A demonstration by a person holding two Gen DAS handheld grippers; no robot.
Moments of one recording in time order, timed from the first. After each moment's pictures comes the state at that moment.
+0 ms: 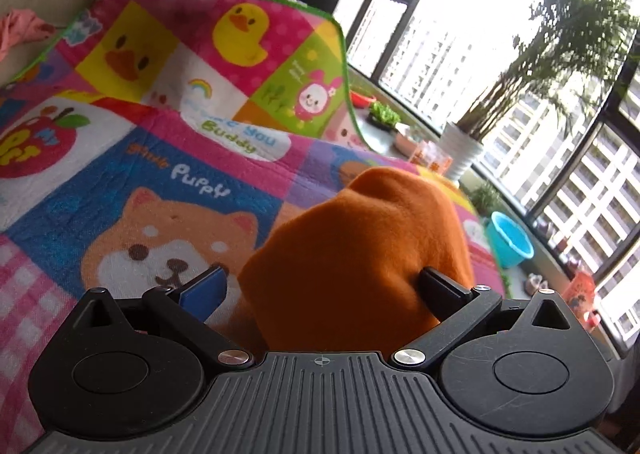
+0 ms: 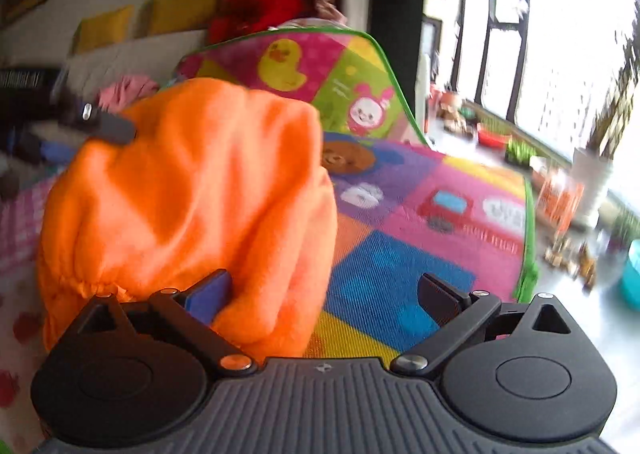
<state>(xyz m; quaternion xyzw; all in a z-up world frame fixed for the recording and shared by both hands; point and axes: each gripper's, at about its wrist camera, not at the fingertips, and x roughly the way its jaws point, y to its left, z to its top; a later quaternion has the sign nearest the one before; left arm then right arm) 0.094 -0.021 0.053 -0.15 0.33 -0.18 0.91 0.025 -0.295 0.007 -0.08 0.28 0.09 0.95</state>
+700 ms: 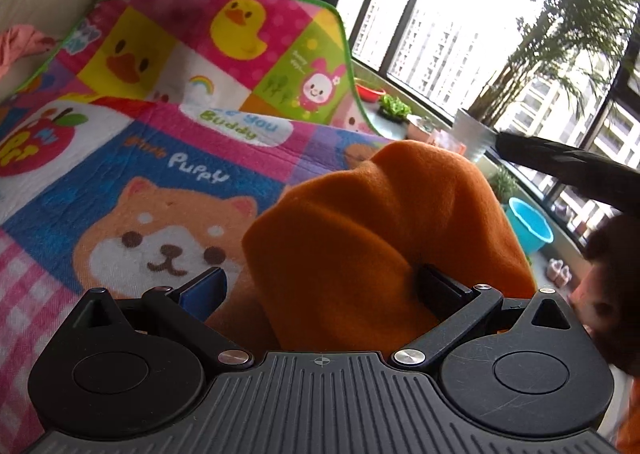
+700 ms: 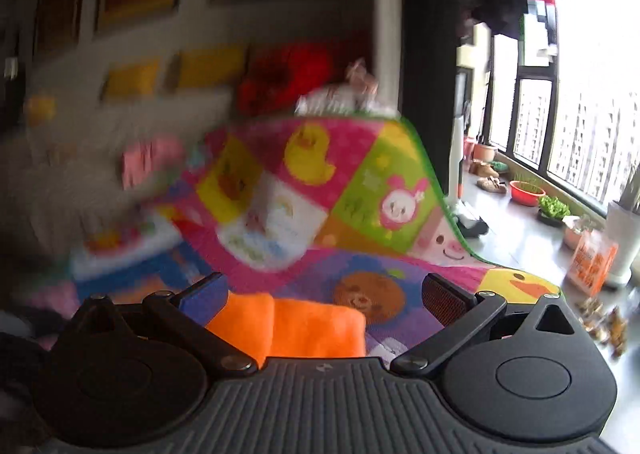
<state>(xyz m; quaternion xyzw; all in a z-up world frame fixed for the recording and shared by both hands) 0.100 -0.047 0.031 -0.10 0.35 -0.16 0.92 0.134 -0.269 0.072 -0.11 0.24 0.11 0.96</state>
